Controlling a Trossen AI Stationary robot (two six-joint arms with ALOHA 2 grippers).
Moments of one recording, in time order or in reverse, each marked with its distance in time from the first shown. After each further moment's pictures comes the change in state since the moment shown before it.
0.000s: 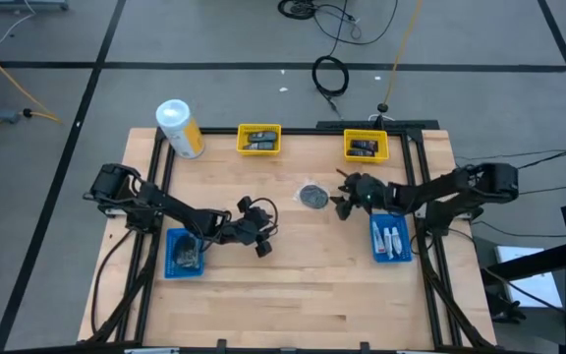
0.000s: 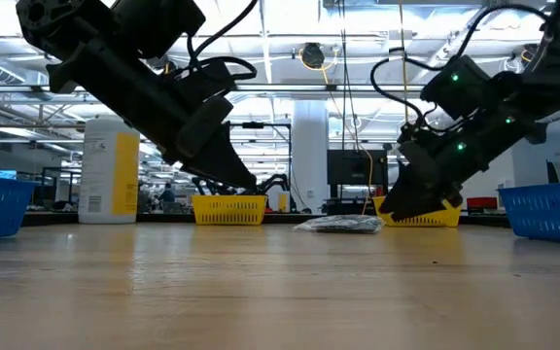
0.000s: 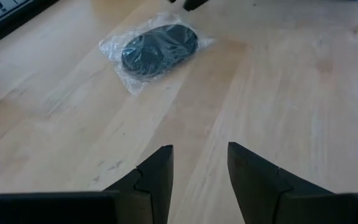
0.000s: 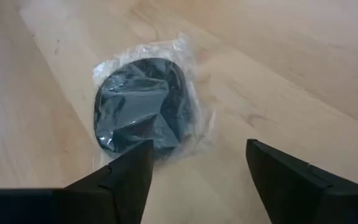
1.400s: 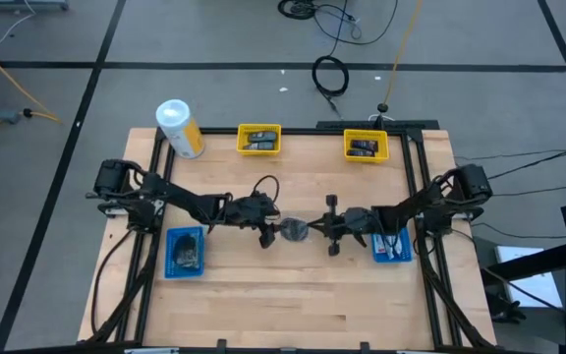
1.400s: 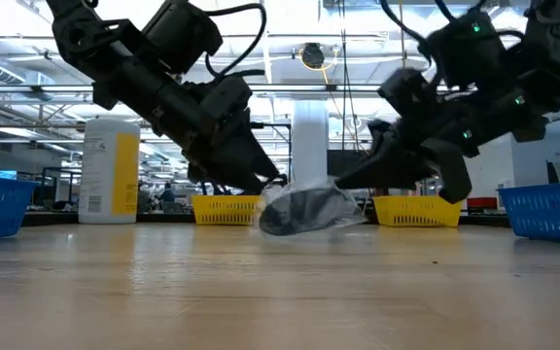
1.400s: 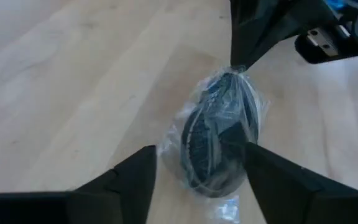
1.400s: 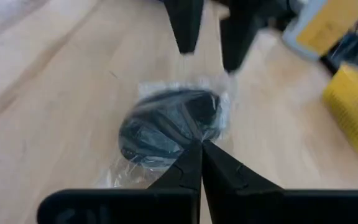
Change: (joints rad) left arm 0.166 0.002 0.000 0.093 0.383 -0.057; right arm 0.337 0.266 0.133 0.368 -0.012 -0.722
